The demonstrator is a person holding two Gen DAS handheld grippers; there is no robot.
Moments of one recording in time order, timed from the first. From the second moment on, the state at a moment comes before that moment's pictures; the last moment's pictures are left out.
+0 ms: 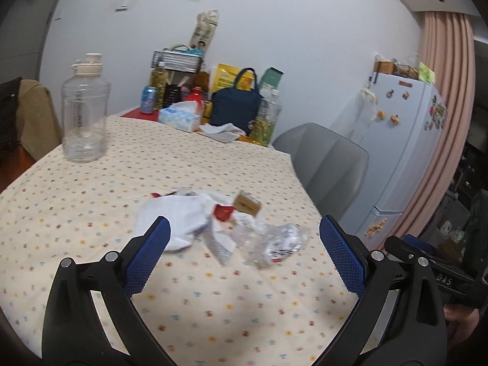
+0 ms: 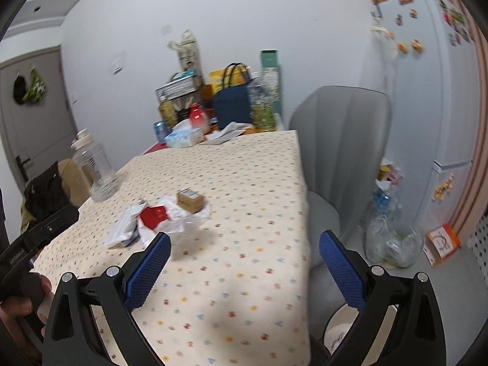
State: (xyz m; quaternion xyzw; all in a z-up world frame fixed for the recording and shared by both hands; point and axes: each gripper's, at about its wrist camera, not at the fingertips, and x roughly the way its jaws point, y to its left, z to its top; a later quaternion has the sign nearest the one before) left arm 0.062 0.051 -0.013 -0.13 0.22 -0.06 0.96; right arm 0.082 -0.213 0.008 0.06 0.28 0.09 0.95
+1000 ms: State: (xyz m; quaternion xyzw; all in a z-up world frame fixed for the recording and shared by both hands) left arm 0.078 0.136 -0.058 -0.16 0.28 0.04 0.95; right arm 0.172 -0.110 -0.053 0.01 0.39 0.15 0.91
